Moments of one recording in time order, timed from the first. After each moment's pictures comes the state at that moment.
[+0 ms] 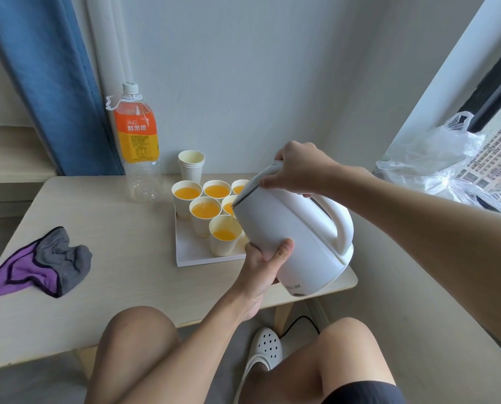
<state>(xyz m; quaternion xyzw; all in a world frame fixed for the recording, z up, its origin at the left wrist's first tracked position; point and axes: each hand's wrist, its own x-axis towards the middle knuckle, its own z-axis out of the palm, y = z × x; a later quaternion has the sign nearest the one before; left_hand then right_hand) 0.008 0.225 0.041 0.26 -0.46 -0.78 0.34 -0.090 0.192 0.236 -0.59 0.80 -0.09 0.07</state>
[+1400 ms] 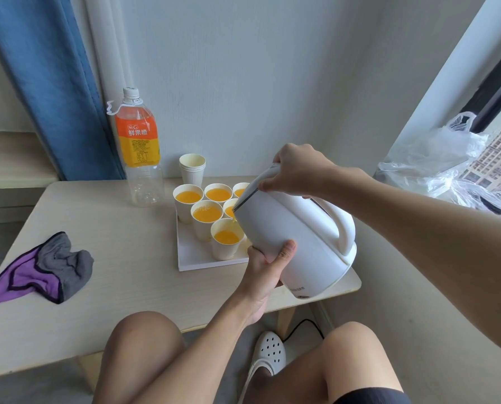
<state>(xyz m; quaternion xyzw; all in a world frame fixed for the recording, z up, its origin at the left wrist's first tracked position) 0.002 0.223 0.037 0.27 -0.45 -0.78 0.34 -0.087 0.187 0.237 -0.59 0.80 -0.07 0.06</state>
